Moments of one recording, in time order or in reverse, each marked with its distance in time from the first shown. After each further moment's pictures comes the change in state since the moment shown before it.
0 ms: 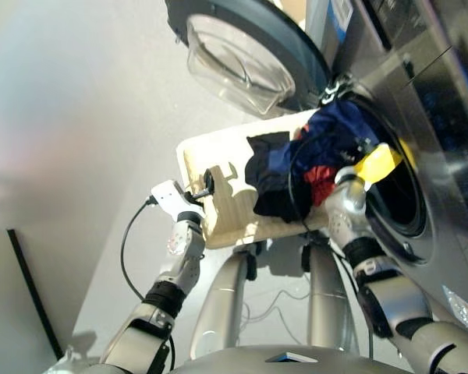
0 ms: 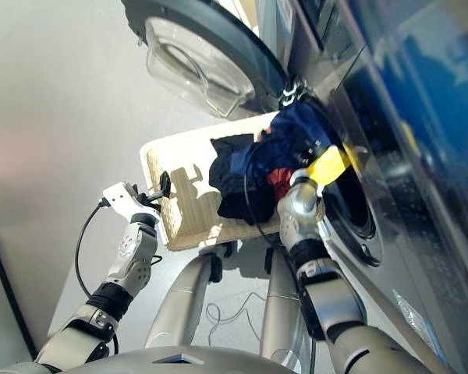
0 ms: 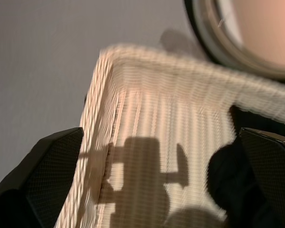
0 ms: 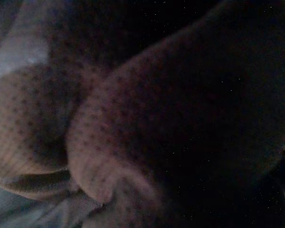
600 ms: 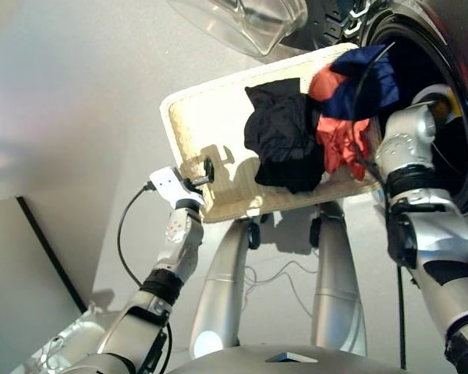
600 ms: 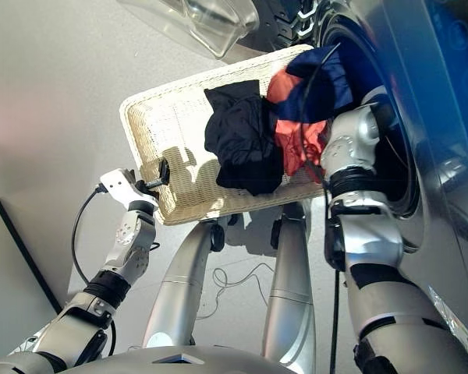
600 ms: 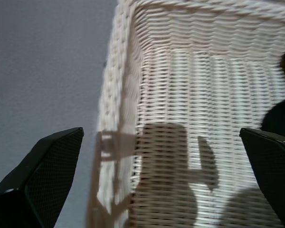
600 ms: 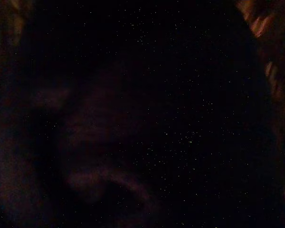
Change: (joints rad) left arm -0.051 0.058 -0.006 -0.006 0.017 0.000 -0.001; right arm -0.362 -0.293 -0.272 0.044 0.164 -0.175 -0.165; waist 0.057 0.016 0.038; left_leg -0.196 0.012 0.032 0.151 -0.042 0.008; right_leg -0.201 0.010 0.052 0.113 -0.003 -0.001
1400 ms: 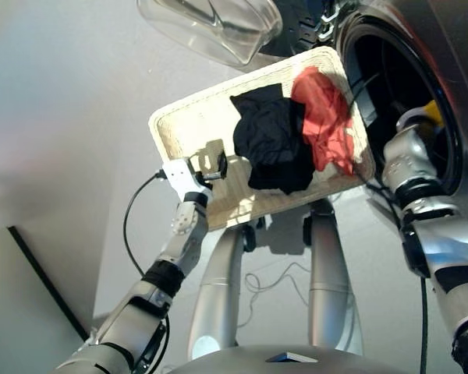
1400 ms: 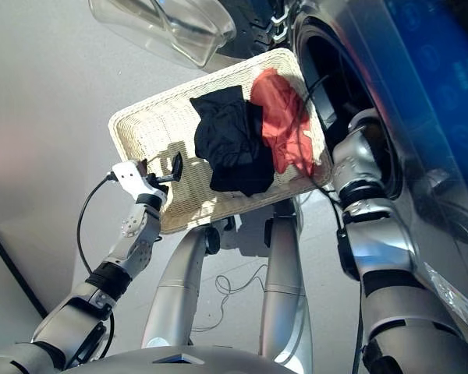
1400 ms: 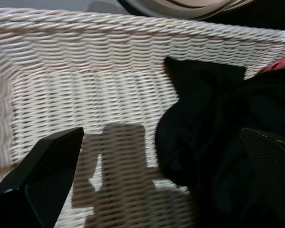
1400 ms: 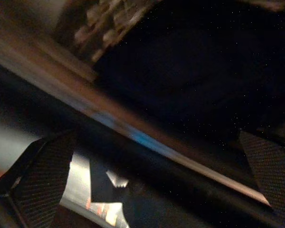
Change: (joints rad) left arm -0.119 -0.006 -0.111 0.023 -0.001 0.025 -0.081; right arm 0.194 0.092 0.499 0.232 -0.010 0.291 0.451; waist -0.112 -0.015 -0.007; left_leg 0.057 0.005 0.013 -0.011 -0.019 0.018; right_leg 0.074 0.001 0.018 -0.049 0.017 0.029
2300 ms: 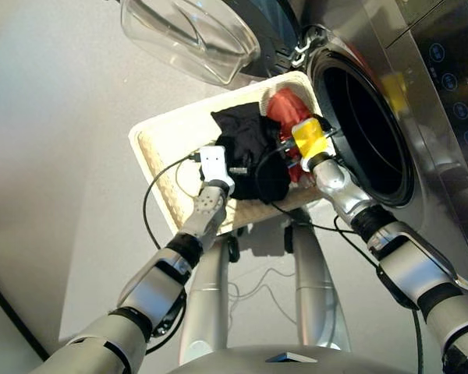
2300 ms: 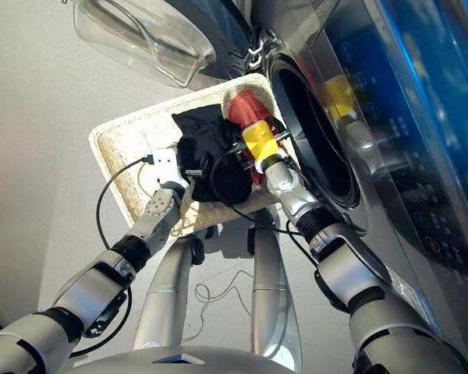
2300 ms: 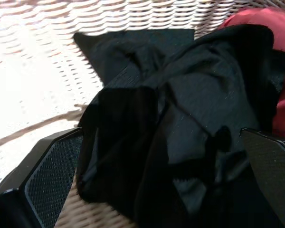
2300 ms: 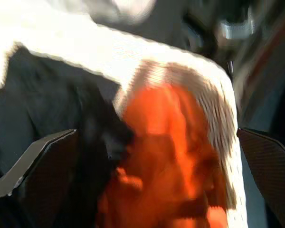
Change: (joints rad) left arm -0.243 -0.085 -0.075 0.355 0.102 0.076 0.039; right arm 0.099 0.061 0.369 -0.426 -0.501 0.082 0.092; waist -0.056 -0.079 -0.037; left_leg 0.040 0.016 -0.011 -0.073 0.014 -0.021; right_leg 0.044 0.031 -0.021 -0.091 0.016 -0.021
